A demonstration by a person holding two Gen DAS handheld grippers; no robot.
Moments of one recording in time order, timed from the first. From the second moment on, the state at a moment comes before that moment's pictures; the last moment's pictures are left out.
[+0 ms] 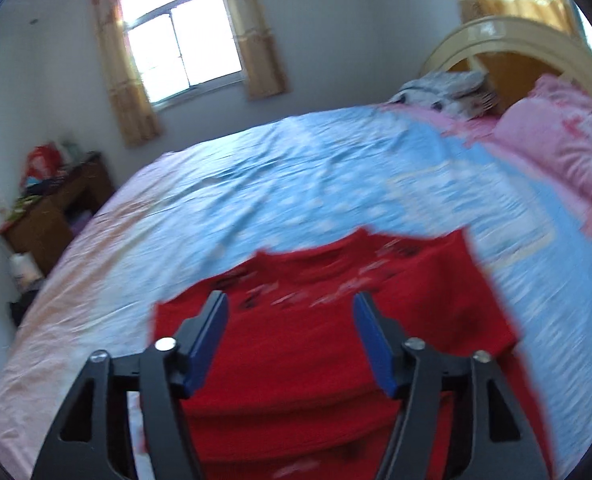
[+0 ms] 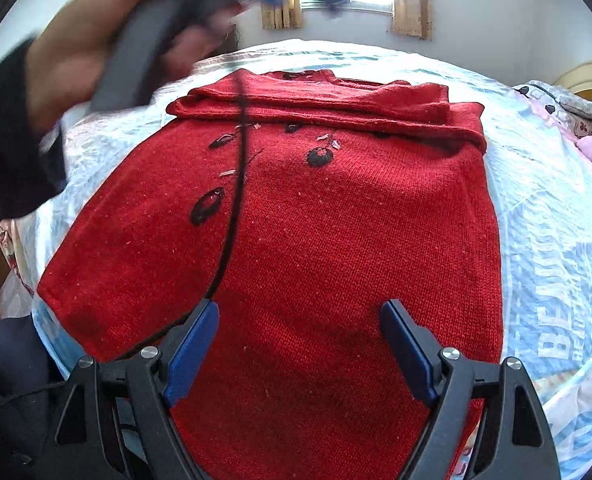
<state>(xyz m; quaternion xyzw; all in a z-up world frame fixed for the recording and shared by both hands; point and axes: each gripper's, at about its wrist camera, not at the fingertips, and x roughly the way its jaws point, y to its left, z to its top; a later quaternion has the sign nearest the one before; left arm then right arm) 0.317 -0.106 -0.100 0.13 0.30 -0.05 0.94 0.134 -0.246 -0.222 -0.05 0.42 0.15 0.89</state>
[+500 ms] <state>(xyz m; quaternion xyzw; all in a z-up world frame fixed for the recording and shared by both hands) 0.311 0.031 -0.185 0.11 0.38 0.09 0.92 0.171 -0.302 -0.182 0.08 0.39 0.10 0.91</state>
